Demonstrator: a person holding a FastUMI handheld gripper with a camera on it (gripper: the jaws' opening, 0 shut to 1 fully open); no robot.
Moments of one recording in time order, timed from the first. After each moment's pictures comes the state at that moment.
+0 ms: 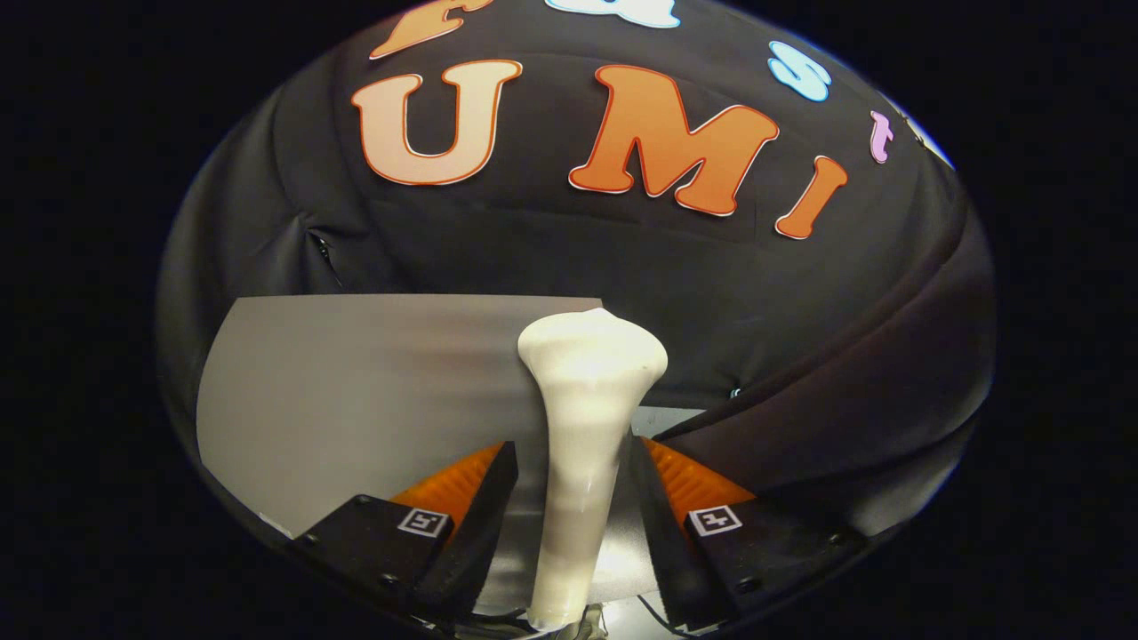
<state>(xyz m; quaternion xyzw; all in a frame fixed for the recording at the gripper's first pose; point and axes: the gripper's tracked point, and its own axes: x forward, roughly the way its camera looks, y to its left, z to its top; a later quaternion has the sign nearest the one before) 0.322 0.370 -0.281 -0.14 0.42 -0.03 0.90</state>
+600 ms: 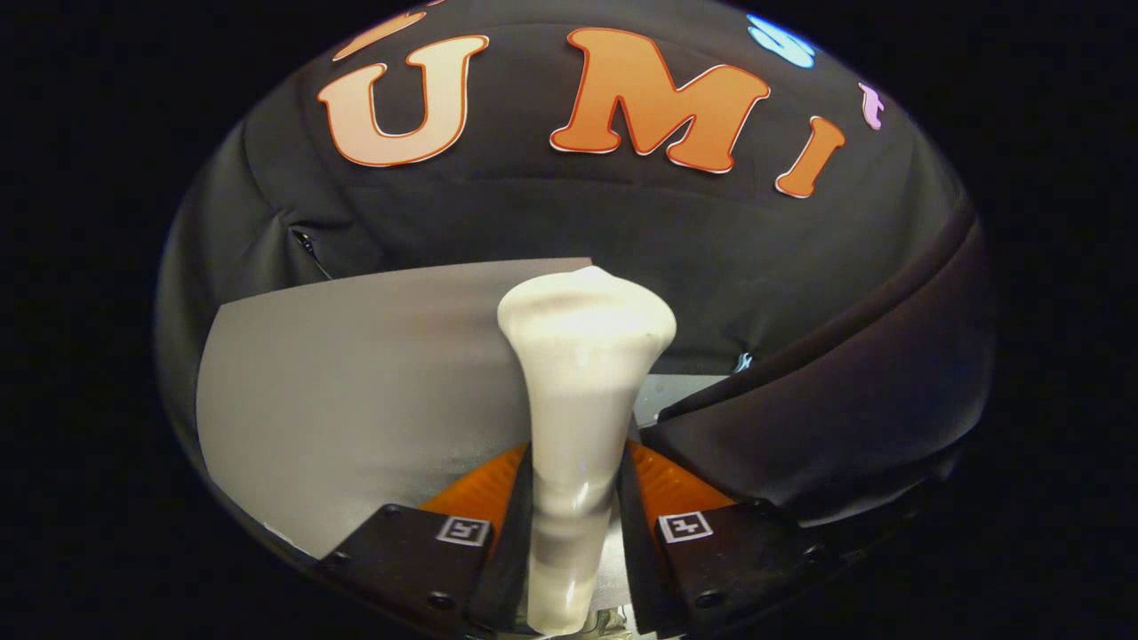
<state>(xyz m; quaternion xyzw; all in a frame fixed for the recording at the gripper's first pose) 0.319 0.354 -0.310 -0.10 0.46 -0.04 0.88</state>
